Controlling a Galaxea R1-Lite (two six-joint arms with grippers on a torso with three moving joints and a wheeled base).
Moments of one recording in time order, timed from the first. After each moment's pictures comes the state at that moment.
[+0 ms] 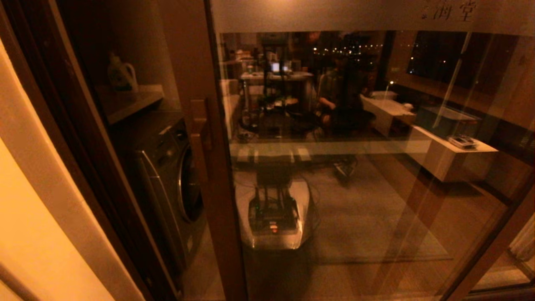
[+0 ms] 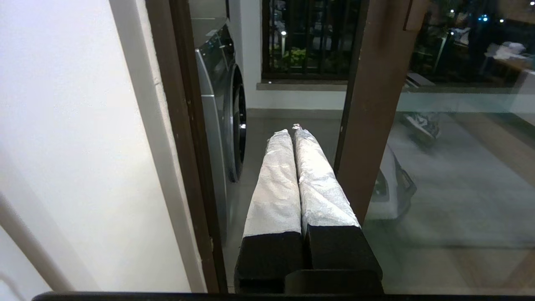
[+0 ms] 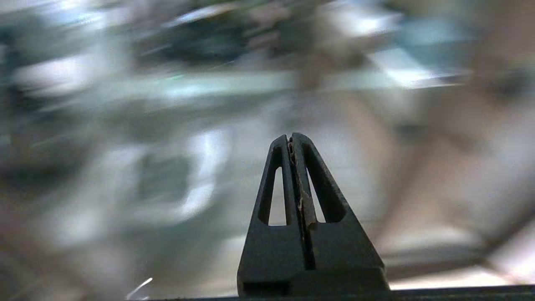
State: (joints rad) left arm 0.00 0.00 0.00 -0.12 0.00 -0.01; right arm 0.24 0.64 -1.01 0.39 -0.40 -0.08
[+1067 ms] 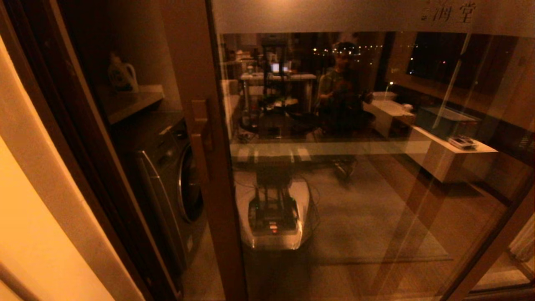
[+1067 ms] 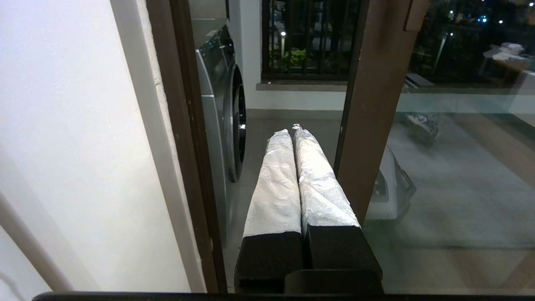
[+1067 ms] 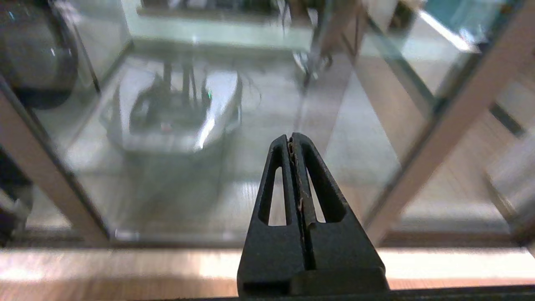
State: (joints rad) left arm 0.00 0.00 0.00 -0.12 0.00 -0.01; right arm 0.00 0.00 -0.10 0.17 0.01 -0.12
